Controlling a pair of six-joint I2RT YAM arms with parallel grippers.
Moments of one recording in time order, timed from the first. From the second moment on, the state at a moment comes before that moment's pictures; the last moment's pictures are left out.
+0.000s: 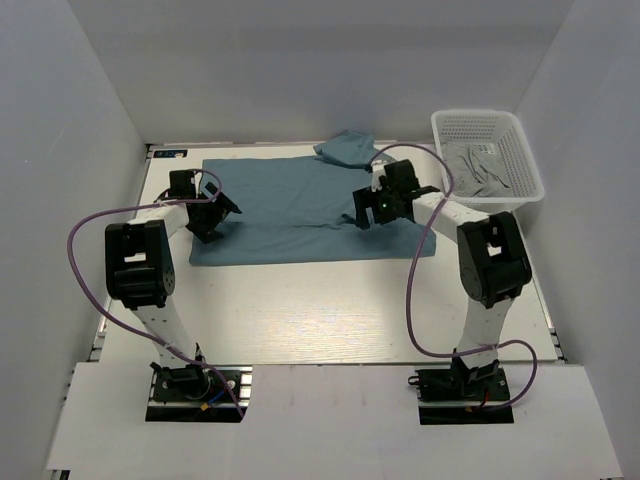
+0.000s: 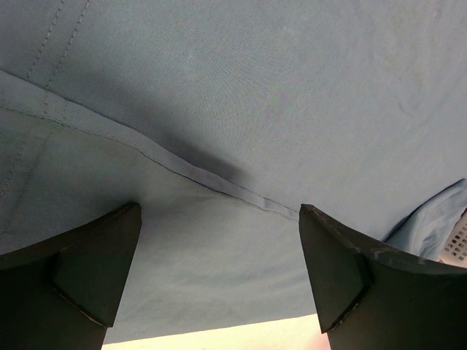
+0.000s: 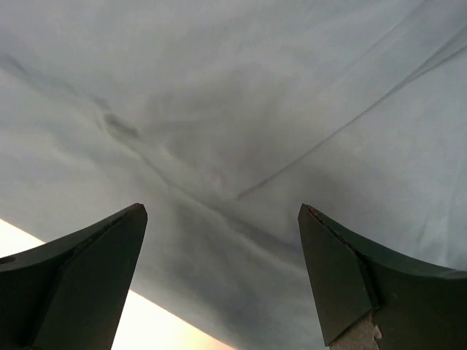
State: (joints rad) left arm 0.09 1.87 1.17 -0.29 0.24 -0.74; right arm 0.36 1.90 1.30 -0.23 -0.26 0.01
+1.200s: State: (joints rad) left arm 0.09 1.88 1.17 -0.28 0.27 -0.73; right arm 0.52 2.13 1.51 -0.18 0.23 -0.03
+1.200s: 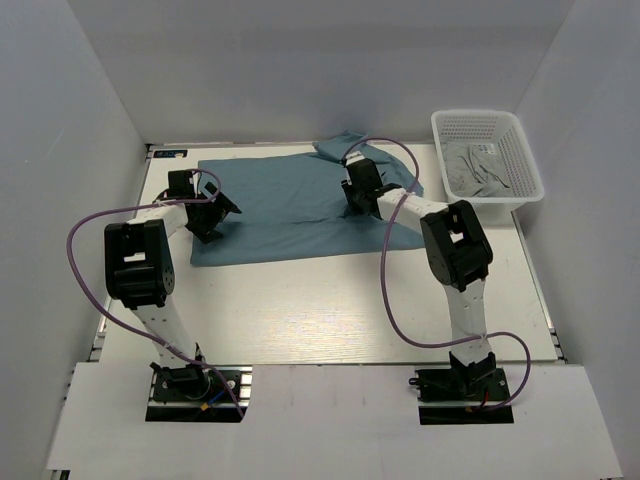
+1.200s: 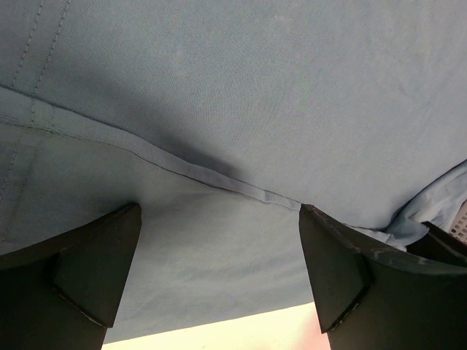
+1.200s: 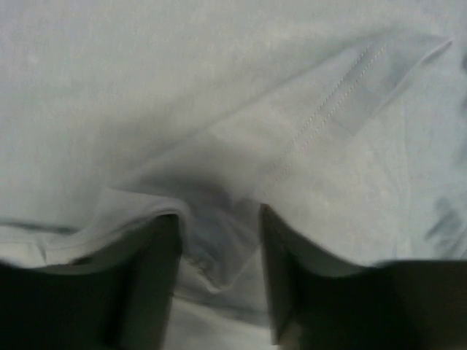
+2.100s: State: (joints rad) left arm 0.09 1.88 1.18 -0.28 0.27 -0.72; right arm 0.56 2.29 1.68 -0.08 0.31 -0.51
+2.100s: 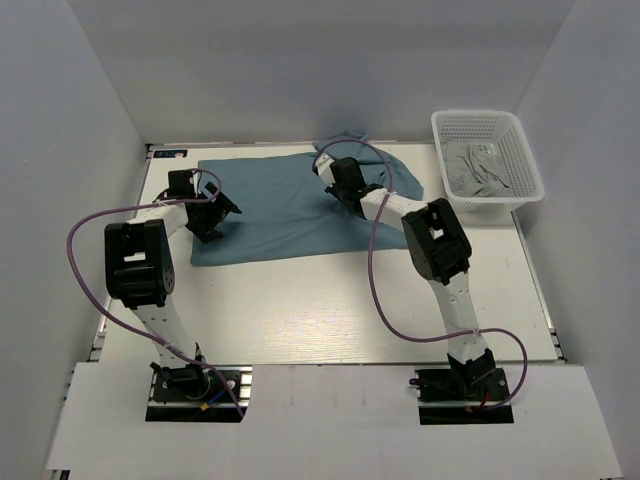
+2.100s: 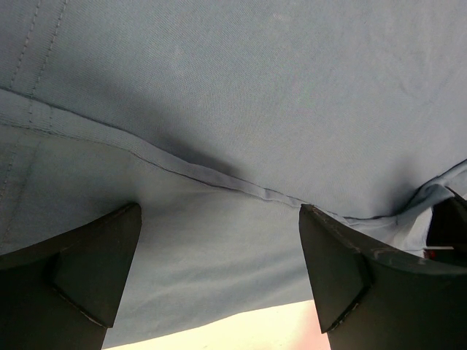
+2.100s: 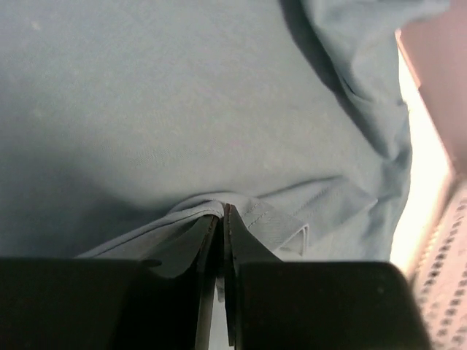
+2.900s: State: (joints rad) left arm 0.09 1.89 1.19 -0.28 0.29 -0.72; right arm 0.64 2.36 1.73 0.10 0.41 -0.50
